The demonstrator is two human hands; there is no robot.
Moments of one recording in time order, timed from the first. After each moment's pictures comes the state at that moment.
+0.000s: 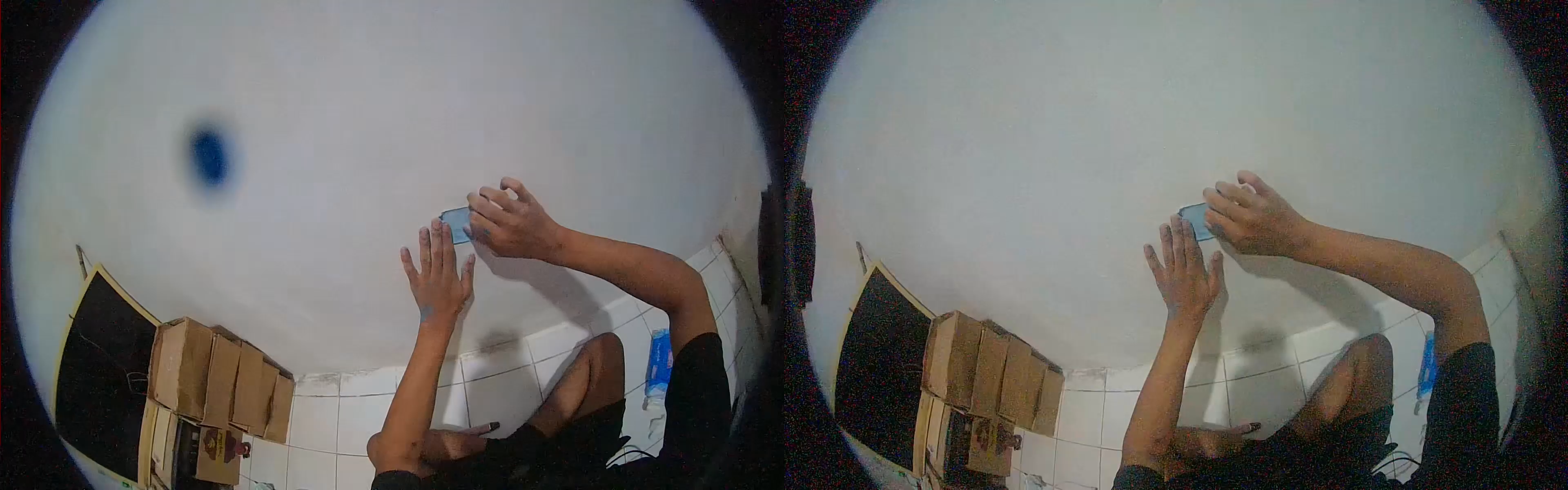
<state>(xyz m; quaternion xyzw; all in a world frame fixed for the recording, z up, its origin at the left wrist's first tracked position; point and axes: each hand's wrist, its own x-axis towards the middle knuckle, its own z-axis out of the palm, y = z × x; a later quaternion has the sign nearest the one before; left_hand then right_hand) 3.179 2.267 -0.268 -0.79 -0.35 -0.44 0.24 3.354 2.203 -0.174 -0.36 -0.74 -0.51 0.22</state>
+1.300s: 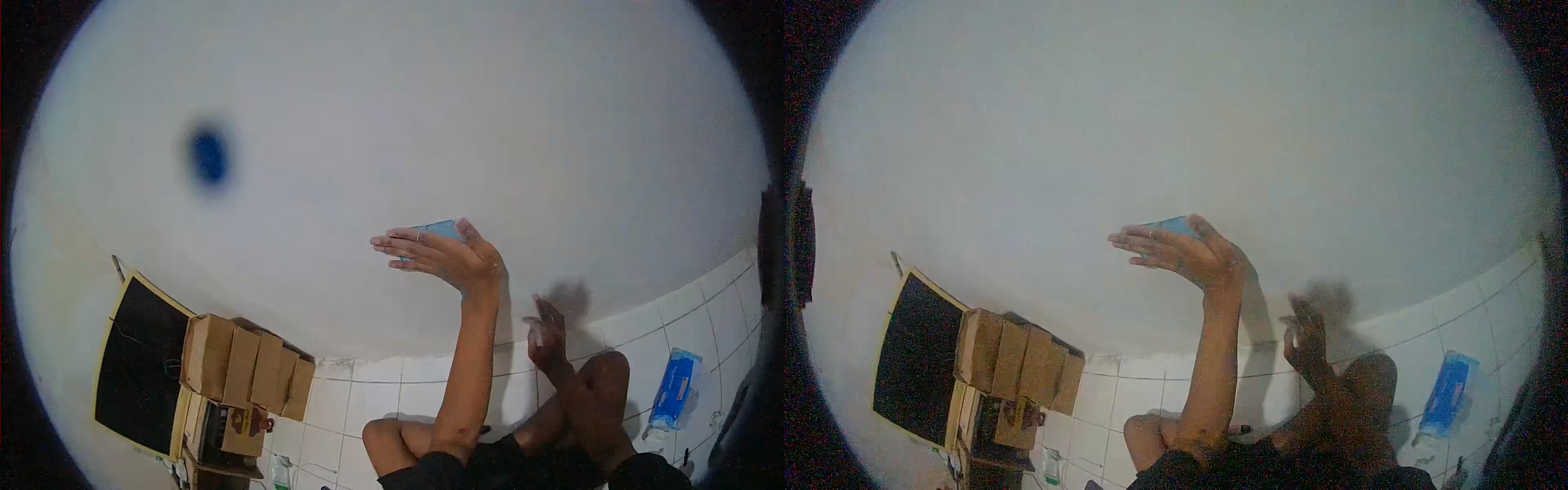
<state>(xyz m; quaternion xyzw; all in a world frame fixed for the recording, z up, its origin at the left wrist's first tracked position) 3.302 2.245 -0.235 -0.60 -0.47 -0.64 0.11 3.379 2.127 -0.449 -0.60 -0.60 -0.09 0.51</state>
